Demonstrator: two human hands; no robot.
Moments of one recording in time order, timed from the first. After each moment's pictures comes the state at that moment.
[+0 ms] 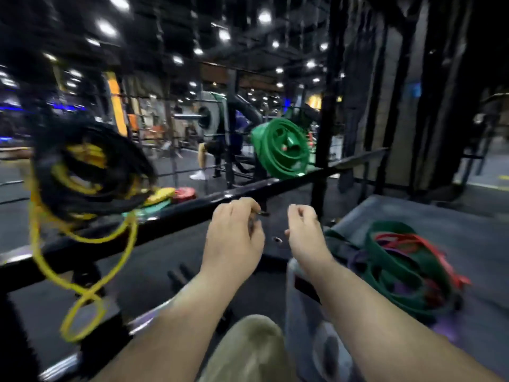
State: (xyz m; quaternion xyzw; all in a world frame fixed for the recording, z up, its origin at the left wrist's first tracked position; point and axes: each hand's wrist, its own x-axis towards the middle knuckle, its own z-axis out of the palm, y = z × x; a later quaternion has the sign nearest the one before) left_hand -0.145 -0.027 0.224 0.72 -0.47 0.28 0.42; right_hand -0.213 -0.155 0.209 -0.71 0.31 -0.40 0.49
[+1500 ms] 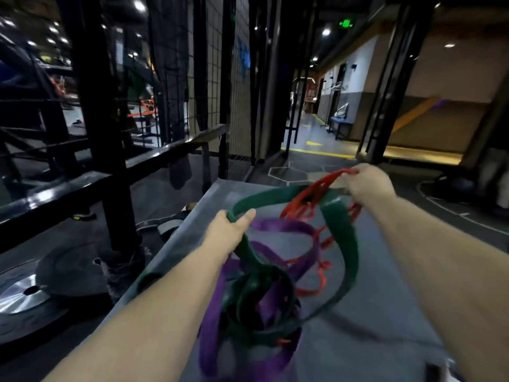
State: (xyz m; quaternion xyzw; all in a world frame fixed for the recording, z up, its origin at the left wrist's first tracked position) left_hand -0.241 -0.522 0.174 0.69 -0.47 -0.32 0.45; right_hand -0.501 -0.574 0.287 -0.65 0.68 -0.32 0.08
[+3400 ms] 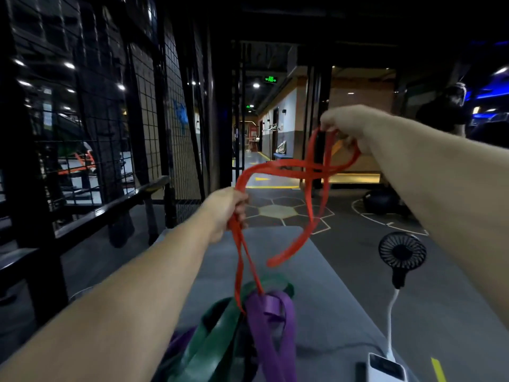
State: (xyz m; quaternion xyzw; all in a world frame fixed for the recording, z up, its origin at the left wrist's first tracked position) left_hand -0.354 -0.491 0.337 0.40 -0.58 -0.51 0.50; right_hand -0.576 -0.454 0.478 -0.58 0.64 -0.47 0.21
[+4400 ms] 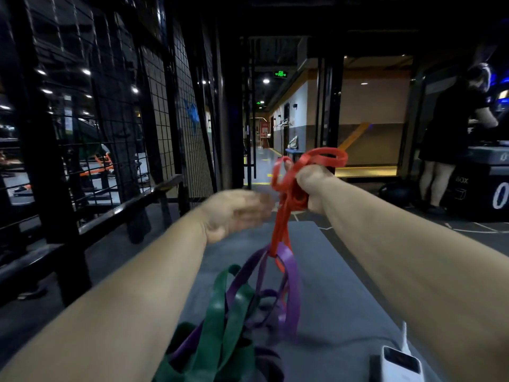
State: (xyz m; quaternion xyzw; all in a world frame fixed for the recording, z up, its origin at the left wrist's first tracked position) left_hand -0.331 -0.477 0.333 0.31 -0.65 -0.57 0.41; right_hand -0.505 -0.464 0.382 -0.48 0.50 -0.54 0.47
